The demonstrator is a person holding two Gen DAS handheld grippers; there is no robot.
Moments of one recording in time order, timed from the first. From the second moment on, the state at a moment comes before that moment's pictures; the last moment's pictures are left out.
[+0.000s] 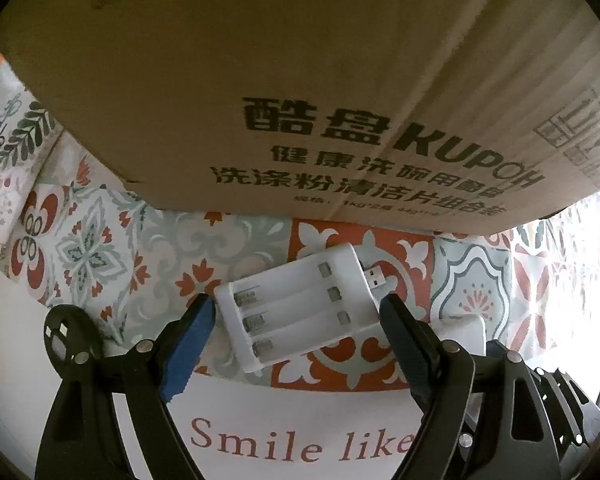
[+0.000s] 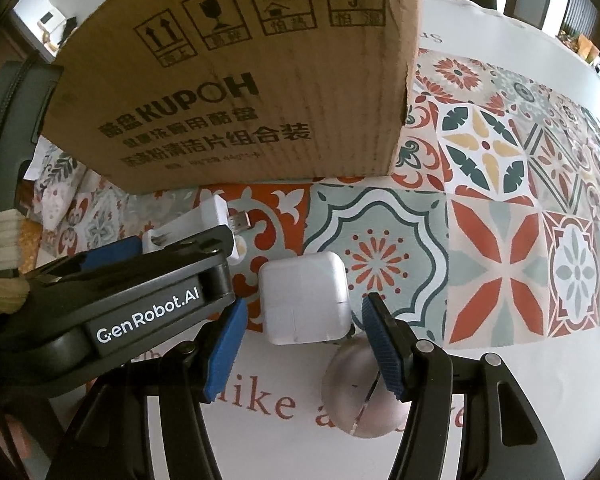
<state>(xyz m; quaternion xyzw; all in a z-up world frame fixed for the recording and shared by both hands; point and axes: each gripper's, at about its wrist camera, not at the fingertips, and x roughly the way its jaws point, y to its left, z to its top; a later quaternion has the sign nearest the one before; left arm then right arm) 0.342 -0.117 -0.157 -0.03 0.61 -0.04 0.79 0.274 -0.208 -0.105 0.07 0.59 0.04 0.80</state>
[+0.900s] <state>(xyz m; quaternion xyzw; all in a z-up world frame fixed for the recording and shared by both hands) 0.316 -0.093 -0.157 0.04 0.57 -0.05 0.82 0.267 -0.221 -0.112 0.07 0.58 0.03 0.81</state>
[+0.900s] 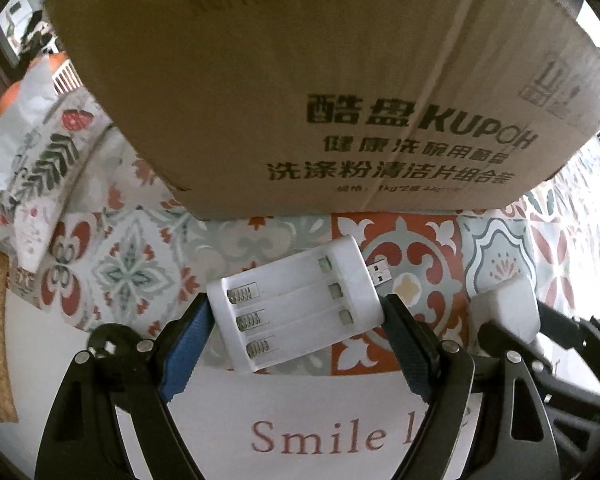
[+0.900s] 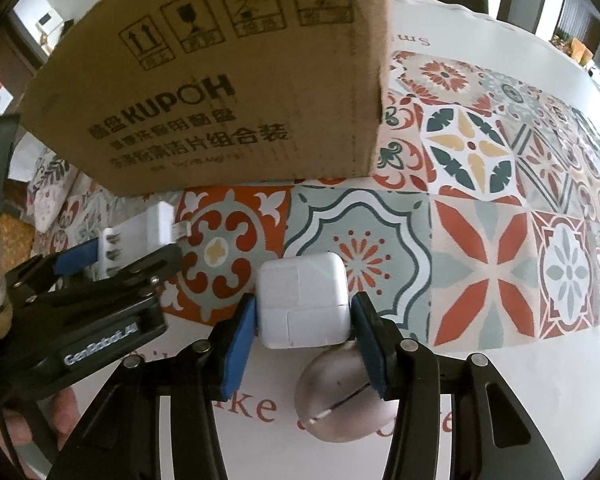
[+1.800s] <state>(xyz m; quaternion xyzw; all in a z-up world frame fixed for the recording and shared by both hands) 0.250 -0.054 -0.052 0.07 0.46 -0.08 0.88 0.220 -0.207 -0.024 0.04 0.49 0.01 0.87</state>
